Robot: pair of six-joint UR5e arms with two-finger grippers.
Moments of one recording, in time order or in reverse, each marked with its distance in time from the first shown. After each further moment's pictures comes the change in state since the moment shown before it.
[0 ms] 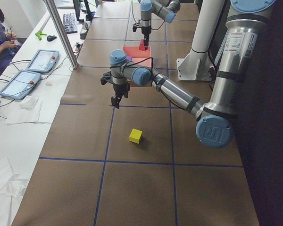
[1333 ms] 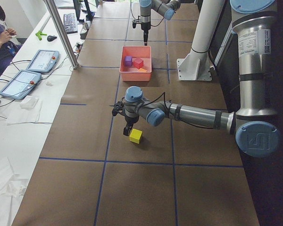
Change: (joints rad) left arm 0.072 0.245 0.199 -0.626 0.009 -0.257; right arm 0.086 -0.096 0.082 -0.006 0.081 -0.146
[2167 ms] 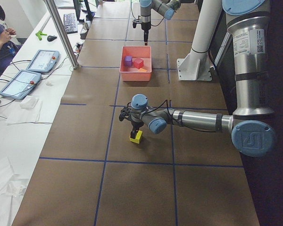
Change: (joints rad) left arm 0.086 0.019 0.038 -0.083 0.040 -0.090; right arm 0.001 -0.018 0.006 0.001 0.000 -0.001
